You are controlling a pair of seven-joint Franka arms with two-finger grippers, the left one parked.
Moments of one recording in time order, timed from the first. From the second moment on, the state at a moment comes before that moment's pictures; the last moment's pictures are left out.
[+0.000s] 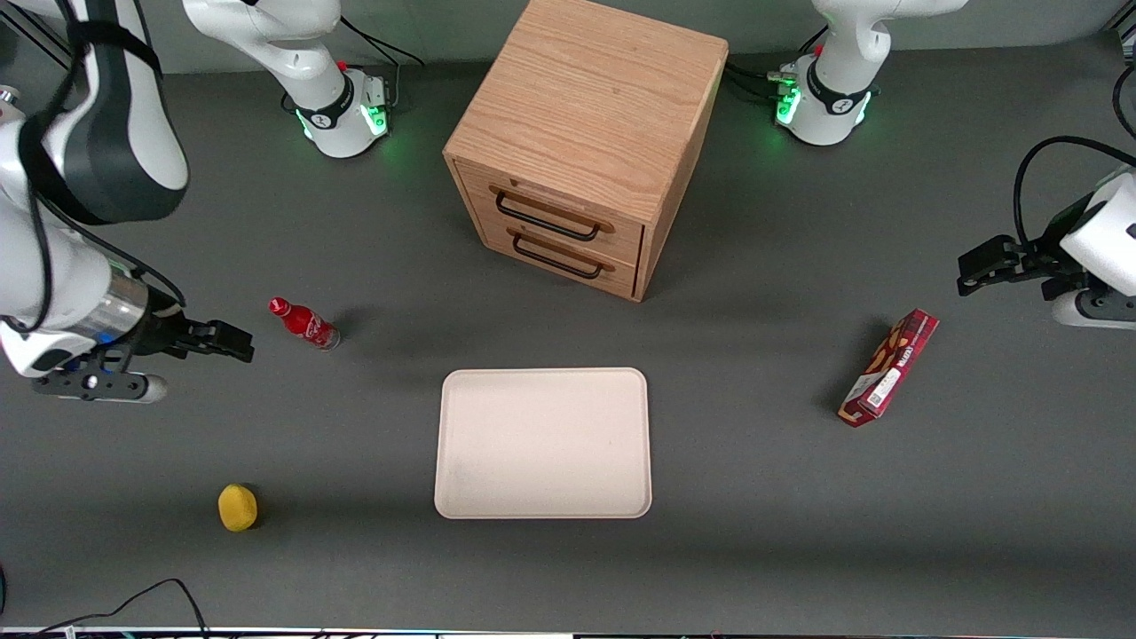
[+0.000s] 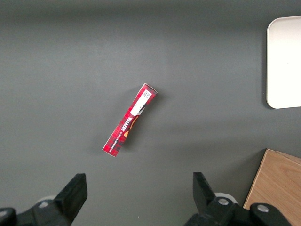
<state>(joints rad) -0.03 0.21 0.11 -1.65 -0.02 1.87 0.18</state>
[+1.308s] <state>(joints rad) -0.09 0.03 0.11 -2.30 -0.02 2.33 0.05</state>
